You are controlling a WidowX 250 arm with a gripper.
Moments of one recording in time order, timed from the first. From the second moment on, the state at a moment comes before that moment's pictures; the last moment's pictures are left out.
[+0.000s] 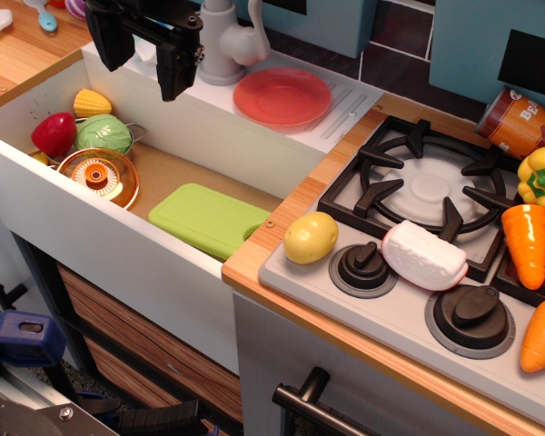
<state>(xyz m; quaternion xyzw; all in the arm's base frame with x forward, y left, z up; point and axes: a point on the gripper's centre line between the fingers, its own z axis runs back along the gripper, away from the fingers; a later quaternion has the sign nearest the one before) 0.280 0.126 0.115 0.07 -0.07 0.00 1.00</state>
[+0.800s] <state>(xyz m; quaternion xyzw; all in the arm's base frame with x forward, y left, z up) 0.286 0.022 0.103 0.06 -0.06 0.04 1.00</state>
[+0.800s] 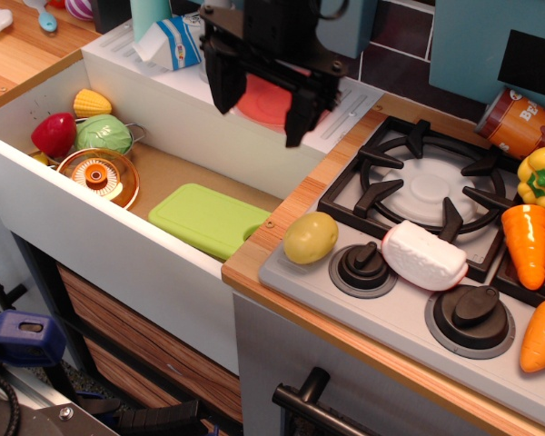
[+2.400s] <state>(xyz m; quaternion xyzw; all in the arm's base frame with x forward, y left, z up) 0.275 -0.011 0.017 -0.01 -0.10 0.10 0.99</state>
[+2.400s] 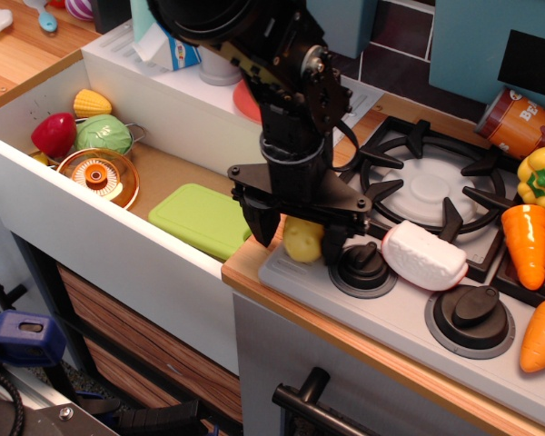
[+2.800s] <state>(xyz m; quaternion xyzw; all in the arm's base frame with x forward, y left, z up) 0.292 0.015 0.043 0.03 -0.07 0.07 0.99</state>
